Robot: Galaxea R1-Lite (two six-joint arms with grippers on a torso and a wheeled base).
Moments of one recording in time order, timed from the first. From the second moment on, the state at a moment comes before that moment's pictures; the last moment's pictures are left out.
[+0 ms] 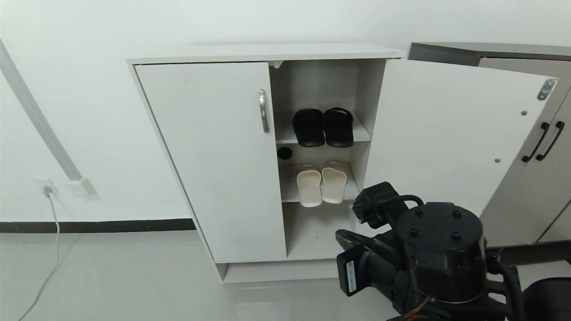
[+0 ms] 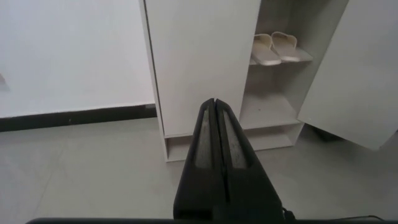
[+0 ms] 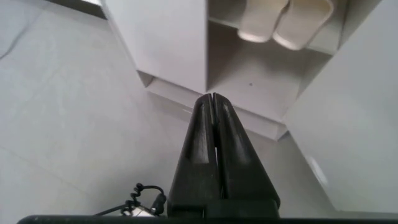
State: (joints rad) left arm 0.00 0.00 0.00 0.01 -0.06 0.00; right arm 1.01 1.69 -0.75 -0.62 -0.50 0.21
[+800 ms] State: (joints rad) left arm 0.00 0.00 0.00 0.01 -0.06 0.00; right arm 1.01 1.70 -0.72 -0.64 -0.48 0.21
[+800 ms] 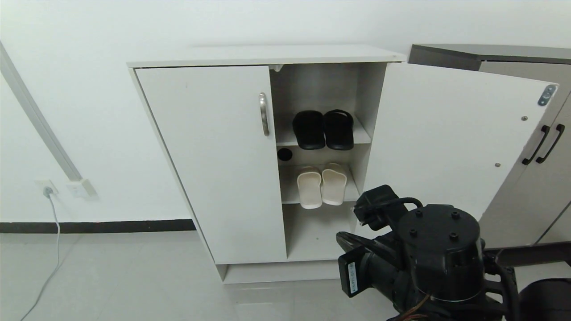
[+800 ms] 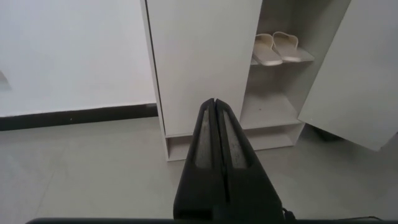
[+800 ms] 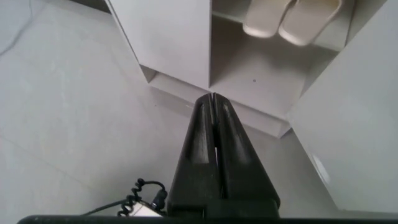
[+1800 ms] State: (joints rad) left arm 0.00 0.00 0.00 0.01 -0.06 0.00; right arm 1.01 1.70 -0.72 -0.64 -0.48 0.21
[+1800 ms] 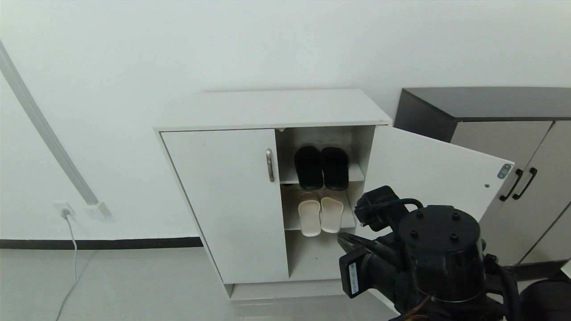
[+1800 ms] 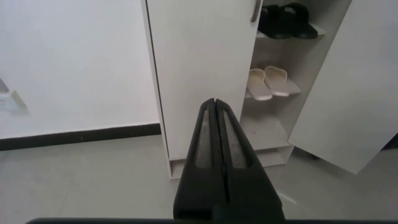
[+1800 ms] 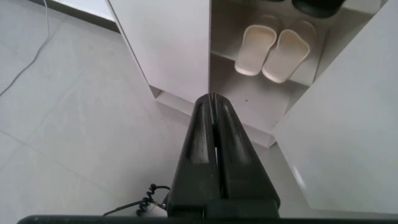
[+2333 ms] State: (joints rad) left arm -0.01 0.00 0.00 0.01 -0.06 0.00; right arm 1.01 1.70 -0.71 -0.64 -0.48 0.21
